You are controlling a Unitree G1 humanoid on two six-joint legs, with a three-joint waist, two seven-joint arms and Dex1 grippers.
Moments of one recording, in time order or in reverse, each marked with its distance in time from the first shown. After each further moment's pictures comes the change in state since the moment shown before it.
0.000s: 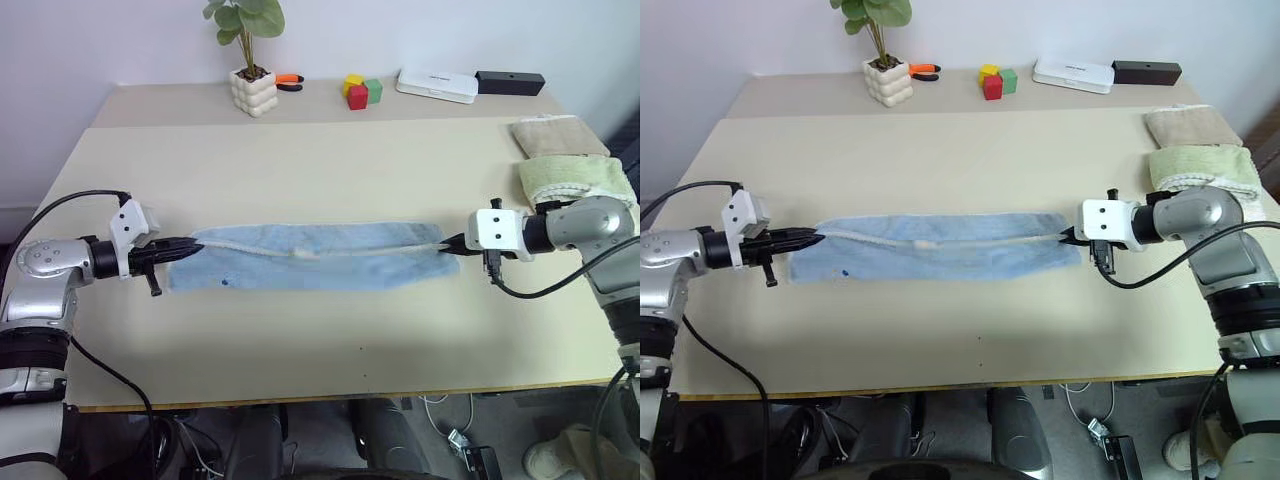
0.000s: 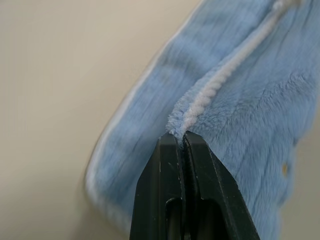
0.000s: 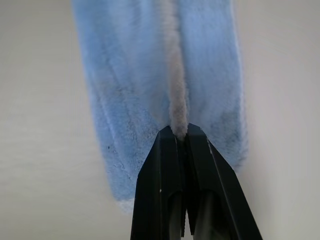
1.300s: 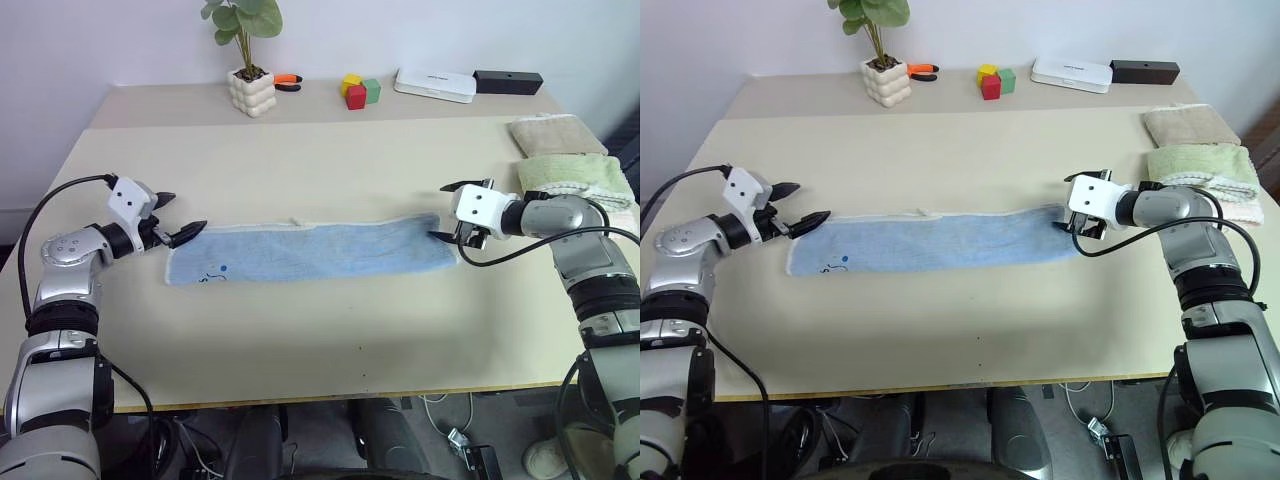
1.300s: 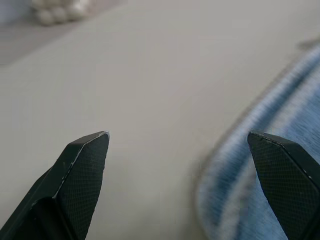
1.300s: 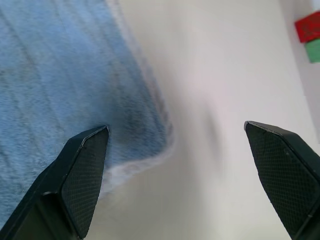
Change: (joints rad) left arm -0.212 -0.115 0.072 0.332 0.052 -0.102 0.277; right arm -0.114 0.146 -0.054 0.258 -0.103 -0.040 -0.345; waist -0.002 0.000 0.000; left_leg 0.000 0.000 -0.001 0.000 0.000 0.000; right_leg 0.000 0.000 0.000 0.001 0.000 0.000
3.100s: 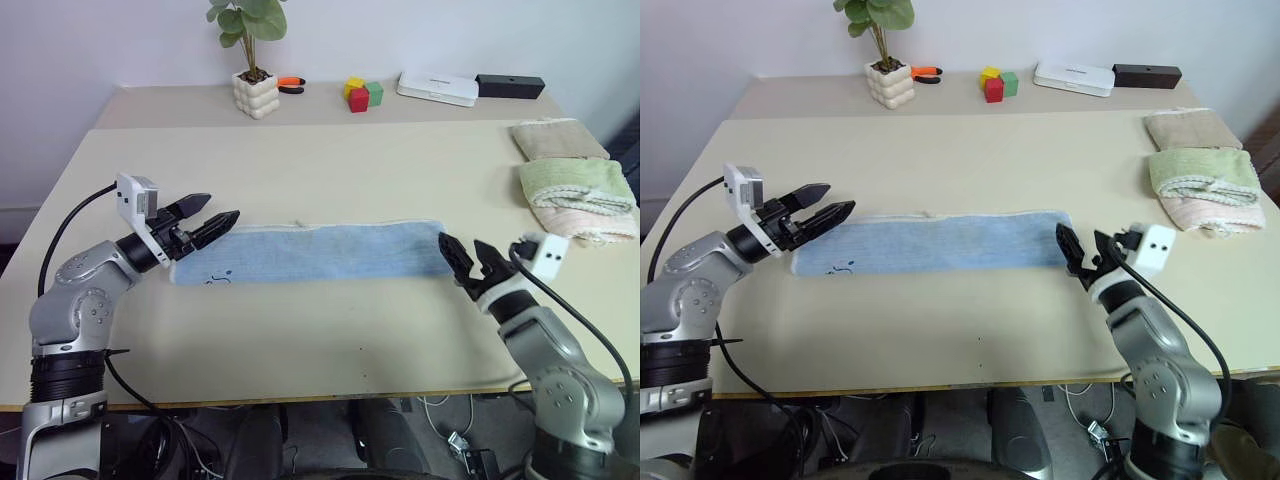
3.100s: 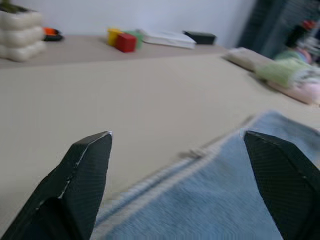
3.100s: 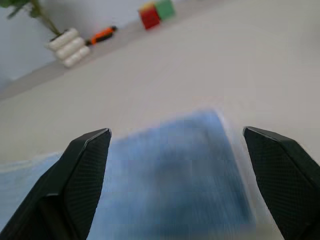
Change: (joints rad) left arm 0.338 -0.087 0.091 -0.892 -0.452 0.697 0.104; right arm 0.777 0.571 -0.568 -1.169 0.917 1.000 -0.867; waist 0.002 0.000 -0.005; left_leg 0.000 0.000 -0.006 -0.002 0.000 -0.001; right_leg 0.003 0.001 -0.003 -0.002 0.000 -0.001
